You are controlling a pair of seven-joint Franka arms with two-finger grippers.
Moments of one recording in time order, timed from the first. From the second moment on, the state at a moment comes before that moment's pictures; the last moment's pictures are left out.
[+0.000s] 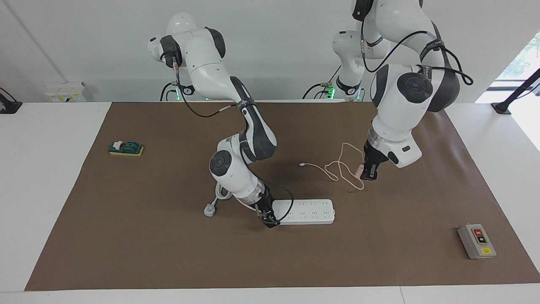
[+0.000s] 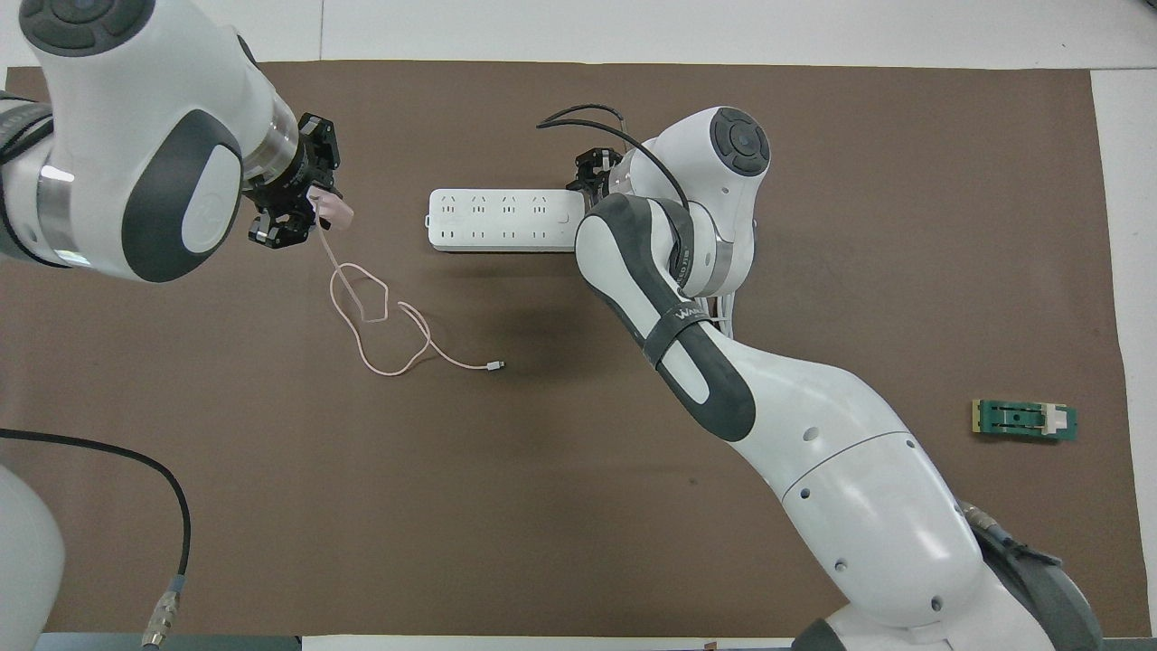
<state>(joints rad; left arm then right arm) -0.26 0.35 -0.02 -1.40 0.01 1.74 -1.38 0.51 0.85 -0.14 -1.25 0.65 2.27 1.48</state>
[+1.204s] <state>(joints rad) 0.04 0.22 -0.02 -1.61 -0.05 1.71 -0.05 0.39 0.33 -0.31 -1.41 0.19 1.61 0.77</state>
